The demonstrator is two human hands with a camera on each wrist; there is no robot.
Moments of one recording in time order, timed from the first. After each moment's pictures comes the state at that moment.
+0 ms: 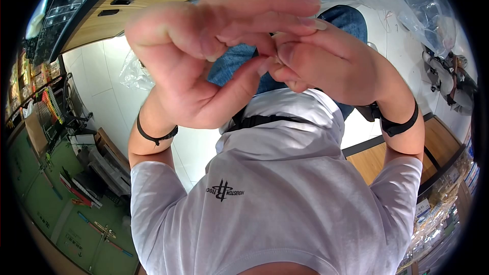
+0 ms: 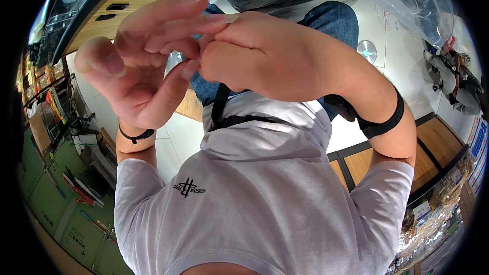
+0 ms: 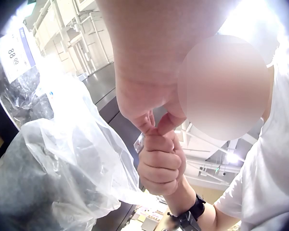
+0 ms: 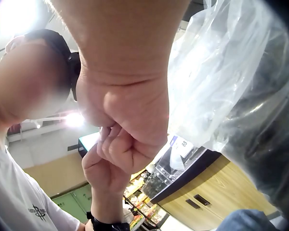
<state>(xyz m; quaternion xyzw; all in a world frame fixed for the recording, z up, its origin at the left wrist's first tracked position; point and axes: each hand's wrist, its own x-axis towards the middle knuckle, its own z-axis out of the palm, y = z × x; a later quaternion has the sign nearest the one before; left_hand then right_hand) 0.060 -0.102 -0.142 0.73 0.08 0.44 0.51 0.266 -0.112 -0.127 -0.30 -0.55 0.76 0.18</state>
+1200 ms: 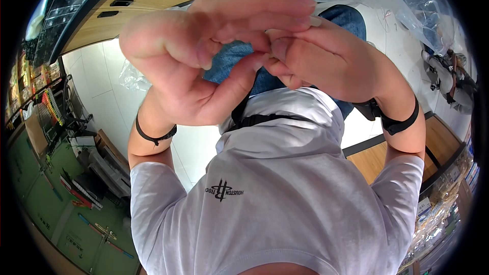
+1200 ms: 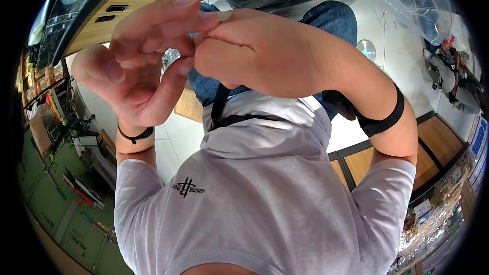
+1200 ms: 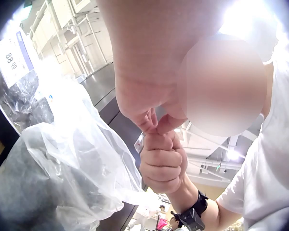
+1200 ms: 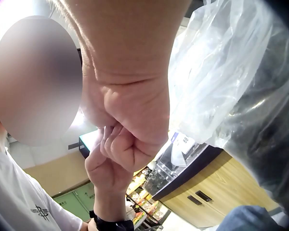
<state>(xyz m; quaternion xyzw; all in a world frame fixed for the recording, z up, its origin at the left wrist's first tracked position) 0.057 -0.102 -0.136 0.78 0.11 0.42 0.45 0.265 -0.109 -0.125 -0.28 -0.59 0.74 0.19</state>
